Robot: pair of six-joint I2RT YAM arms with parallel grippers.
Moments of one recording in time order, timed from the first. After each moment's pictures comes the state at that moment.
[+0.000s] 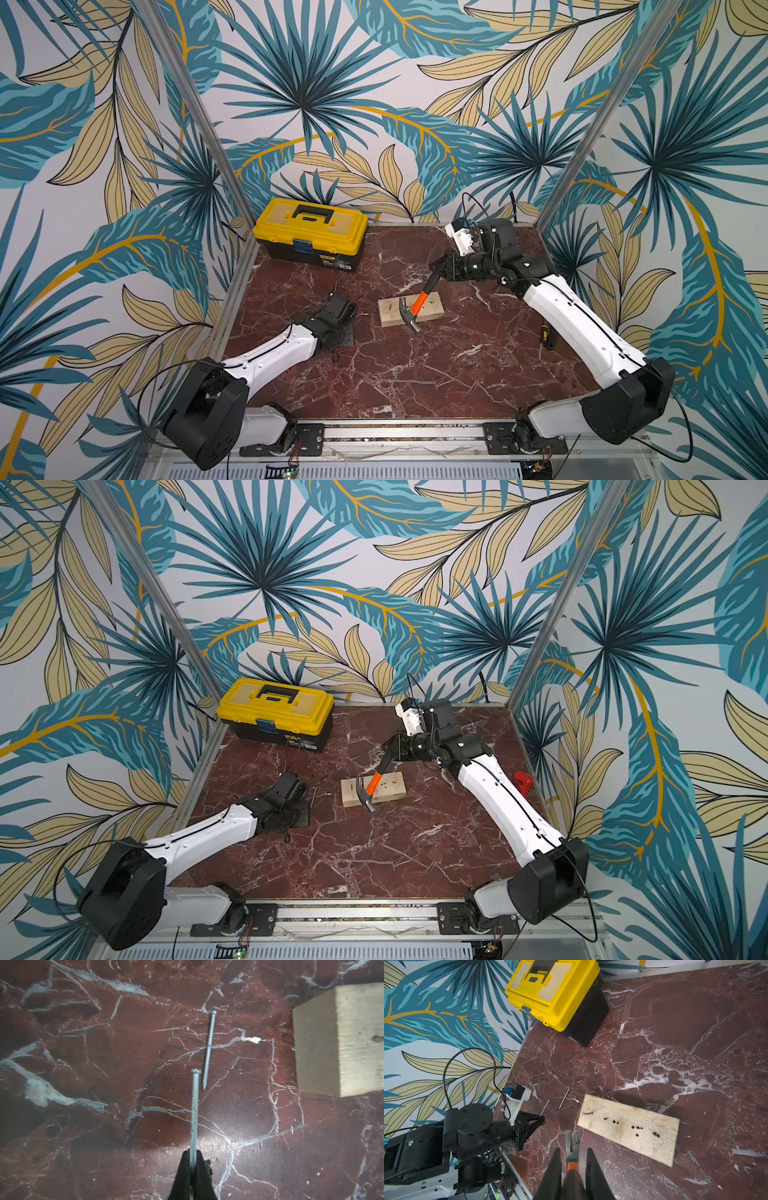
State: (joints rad) left arm -0.53 1.34 0.71 -0.52 -0.13 -0.63; right arm 0.38 1.43 1.40 -0.66 -0.44 0.33
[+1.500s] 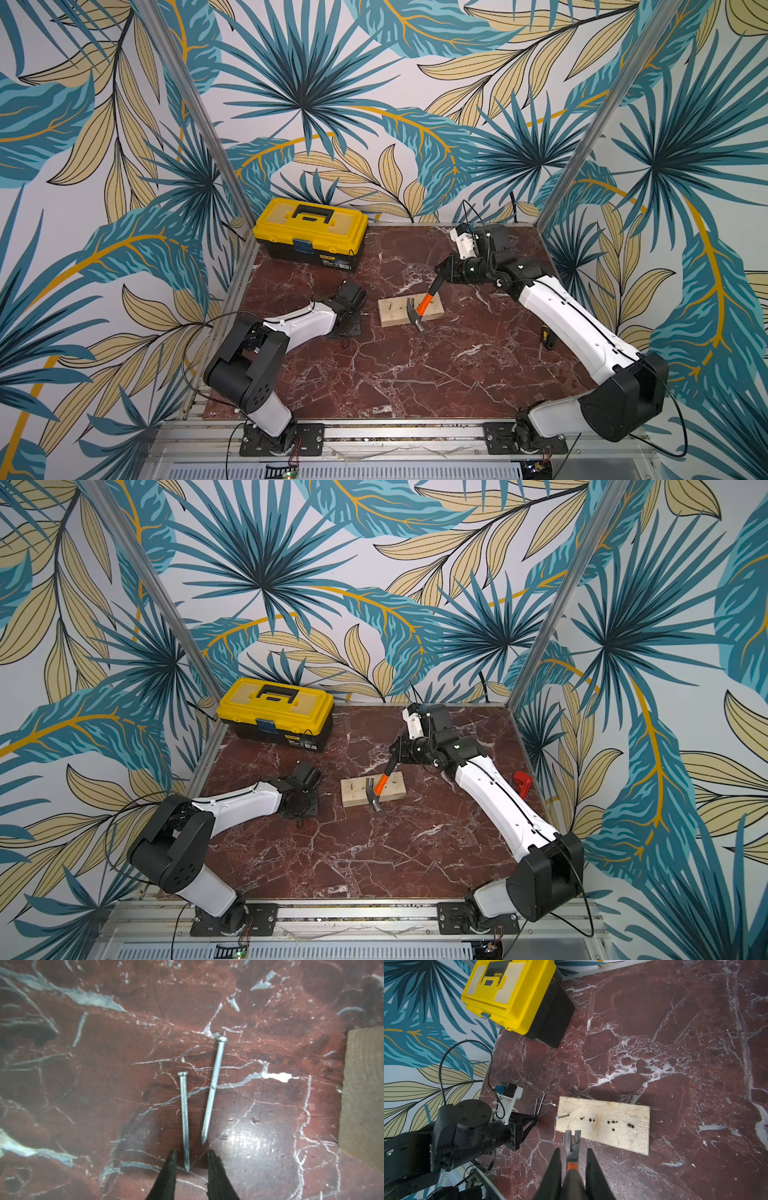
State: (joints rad) left arm -0.49 1.62 0.87 -0.53 -0.13 -0.60; right arm 0.38 1.44 1.35 -0.64 -0.29 0.41
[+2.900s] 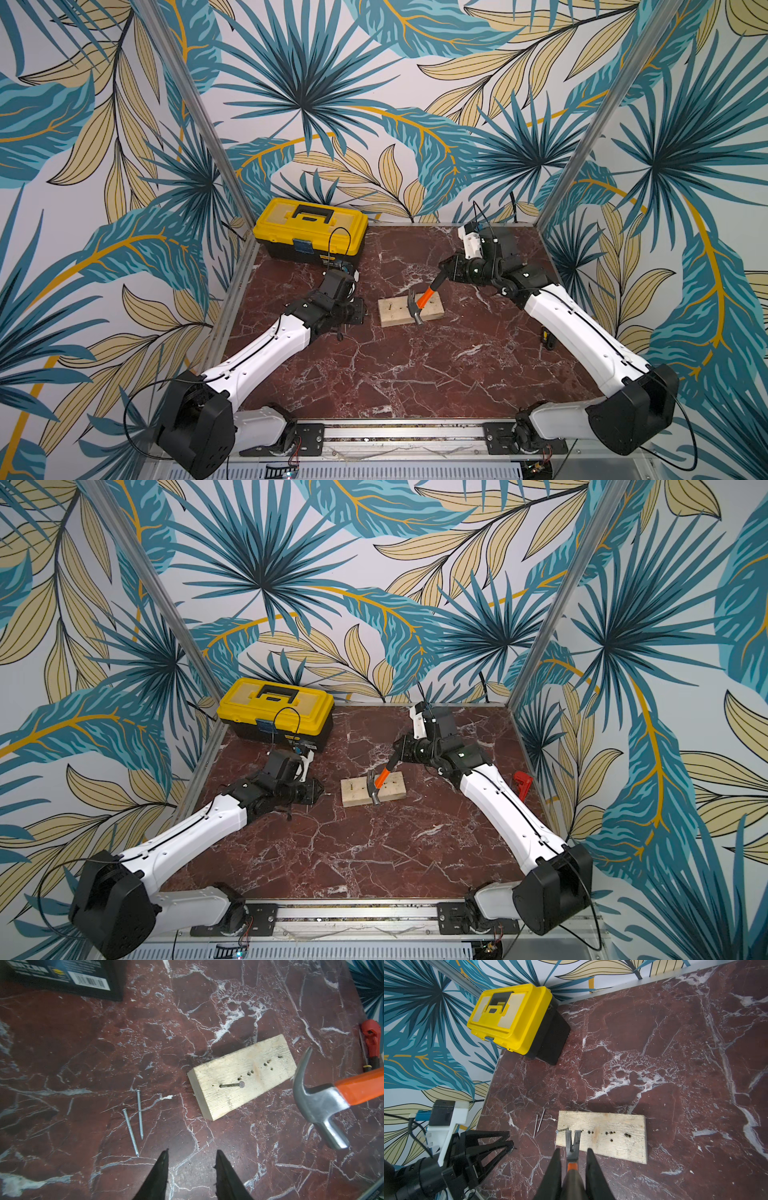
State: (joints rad) left arm -0.52 1.27 0.88 -0.47 0.07 -0.42; right arm 0.38 1.36 1.27 -0.55 -0.22 0.48
